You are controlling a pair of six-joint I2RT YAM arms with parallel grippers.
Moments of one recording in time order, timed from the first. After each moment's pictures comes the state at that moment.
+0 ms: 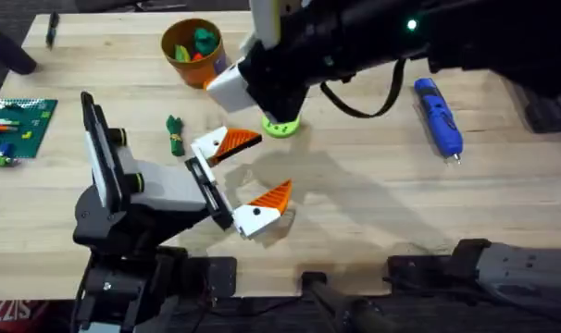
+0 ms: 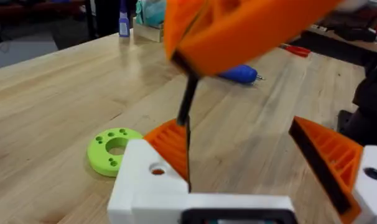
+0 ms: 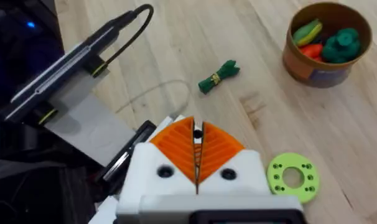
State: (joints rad) left arm -0.09 0.01 0.02 -0.10 0.93 -0.05; right arm 0.89 1.45 1.48 -0.70 -0.31 -0.08
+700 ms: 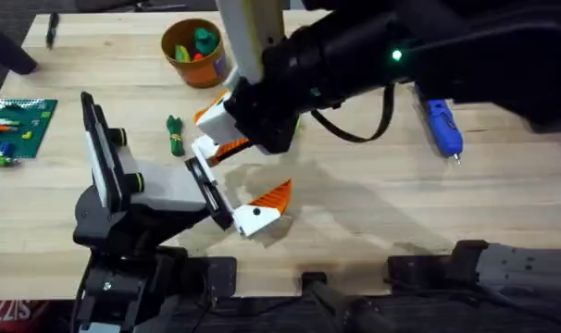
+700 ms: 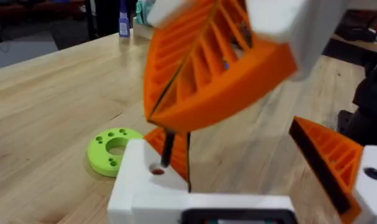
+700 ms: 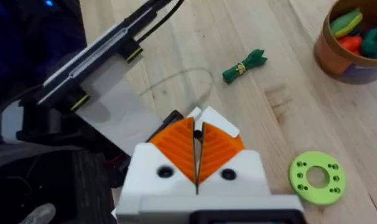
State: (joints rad) left arm -0.09 0.01 0.02 -0.10 0.93 -0.05; right arm 0.97 1.45 1.49 -0.75 -0.31 -0.07
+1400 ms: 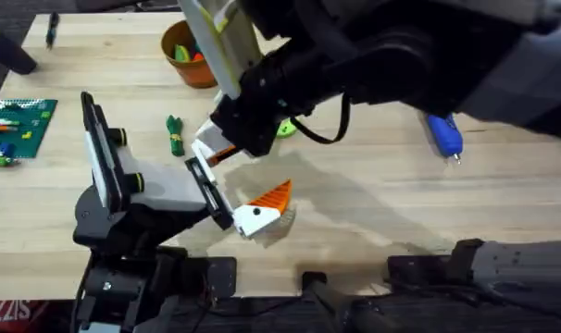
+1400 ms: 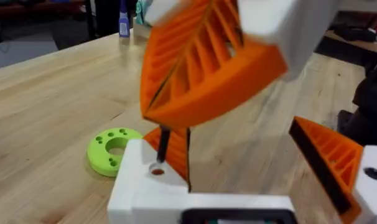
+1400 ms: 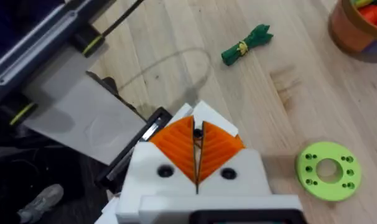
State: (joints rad) left arm -0.09 0.01 0.02 -0.10 0.93 -0.05; right arm 0.97 1.56 1.49 -0.75 -0.31 -0.07
